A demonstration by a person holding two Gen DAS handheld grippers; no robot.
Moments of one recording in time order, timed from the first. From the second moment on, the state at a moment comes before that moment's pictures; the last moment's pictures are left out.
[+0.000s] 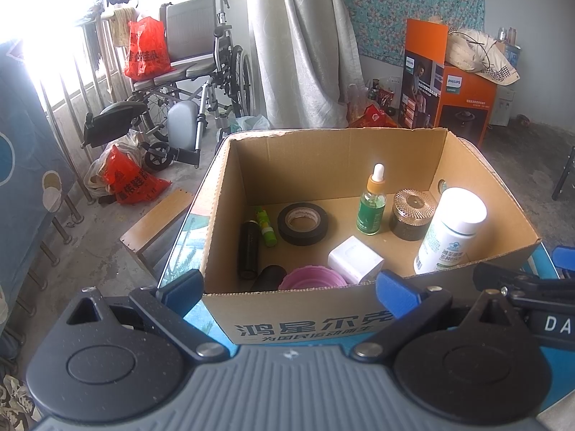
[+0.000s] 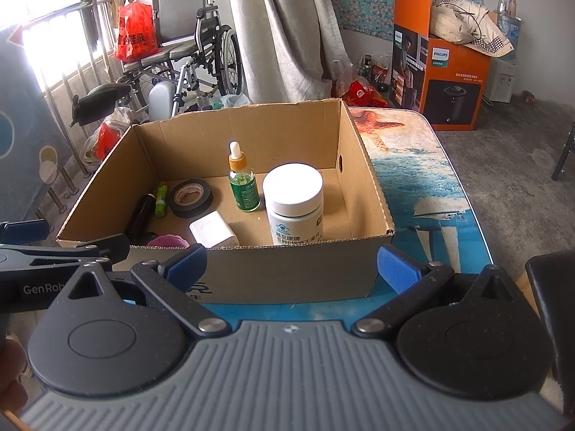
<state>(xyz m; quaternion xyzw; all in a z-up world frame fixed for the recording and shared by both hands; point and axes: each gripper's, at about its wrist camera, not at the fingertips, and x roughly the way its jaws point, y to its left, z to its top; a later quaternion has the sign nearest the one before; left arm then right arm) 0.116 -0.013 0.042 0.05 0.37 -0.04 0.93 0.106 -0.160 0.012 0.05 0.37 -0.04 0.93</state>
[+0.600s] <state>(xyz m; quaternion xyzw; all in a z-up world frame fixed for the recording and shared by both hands) 0.116 -0.012 0.043 0.05 0.37 -0.04 0.93 0.103 -0.158 0.014 0.05 0.37 -0.04 0.93</state>
